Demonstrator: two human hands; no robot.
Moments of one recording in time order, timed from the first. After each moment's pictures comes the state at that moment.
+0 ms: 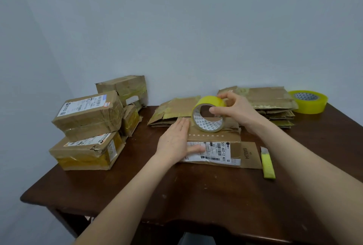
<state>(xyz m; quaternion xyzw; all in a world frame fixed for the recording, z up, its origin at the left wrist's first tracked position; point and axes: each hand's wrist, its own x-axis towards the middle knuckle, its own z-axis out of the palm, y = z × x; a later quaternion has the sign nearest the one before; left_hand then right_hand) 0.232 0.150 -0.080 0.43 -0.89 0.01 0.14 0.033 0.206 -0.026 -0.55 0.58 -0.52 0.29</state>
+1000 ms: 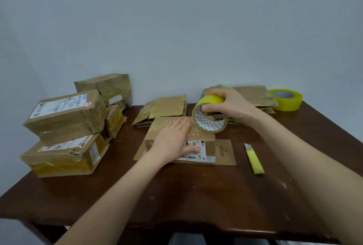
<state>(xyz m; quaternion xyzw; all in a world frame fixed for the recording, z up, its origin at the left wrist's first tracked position) 0.215 0.151 -0.073 0.33 -0.94 0.07 0.06 0.026 0.220 -0.005 -0.58 0.66 -0.43 0.19</state>
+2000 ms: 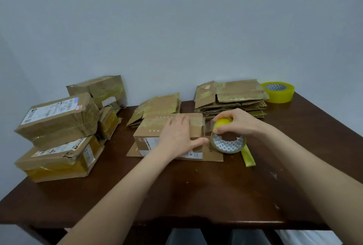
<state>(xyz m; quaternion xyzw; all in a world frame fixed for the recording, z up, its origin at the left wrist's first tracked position) 0.181 0.178 -0.065 0.40 -0.91 0.07 0.05 -0.024 0.244 -0.065 -0.60 0.70 -0.32 0.22</state>
